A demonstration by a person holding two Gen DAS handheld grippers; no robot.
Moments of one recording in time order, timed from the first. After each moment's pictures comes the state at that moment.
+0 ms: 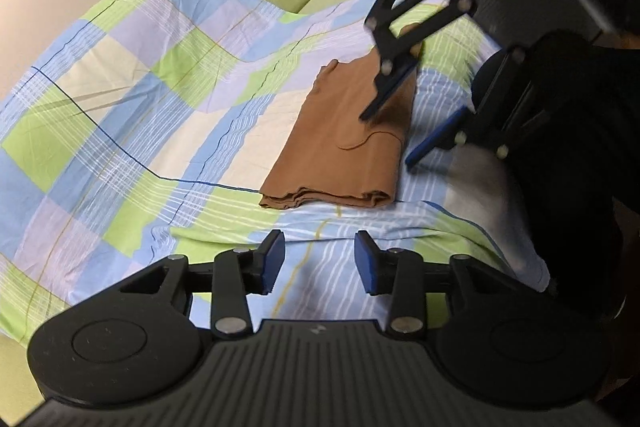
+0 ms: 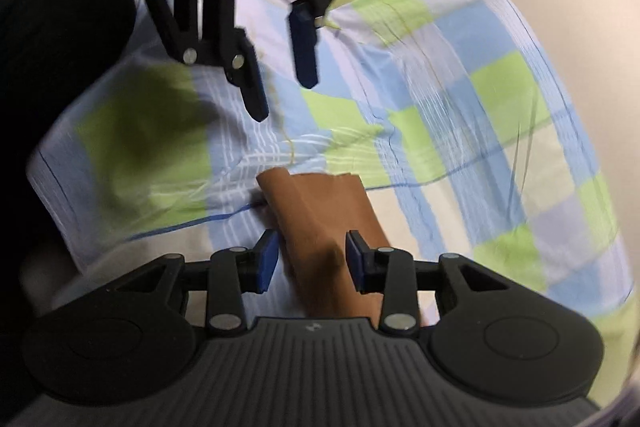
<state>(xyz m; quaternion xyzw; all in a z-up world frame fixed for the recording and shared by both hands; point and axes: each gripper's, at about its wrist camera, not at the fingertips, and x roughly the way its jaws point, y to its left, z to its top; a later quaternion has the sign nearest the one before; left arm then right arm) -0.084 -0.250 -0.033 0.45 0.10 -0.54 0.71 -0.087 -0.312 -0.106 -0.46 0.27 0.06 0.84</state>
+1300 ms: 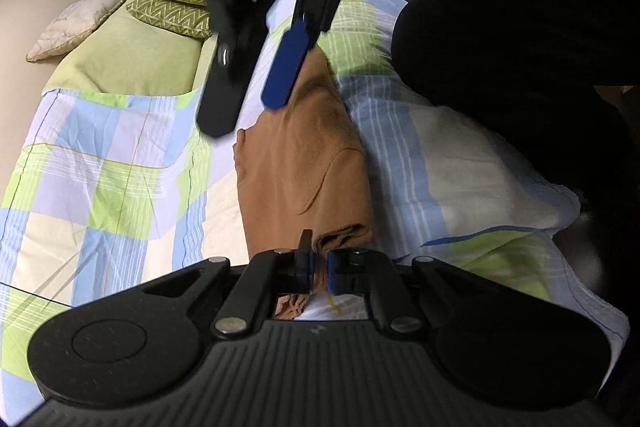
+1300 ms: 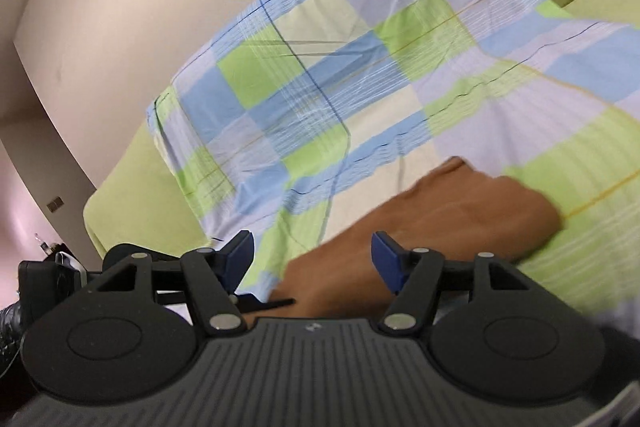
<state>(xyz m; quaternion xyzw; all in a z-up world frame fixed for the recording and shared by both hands) -0.097 -0.306 -0.063 0.60 -0.07 -0.60 0.53 -0.125 -0.462 -0.086 0.36 0.09 -0.04 0.93</state>
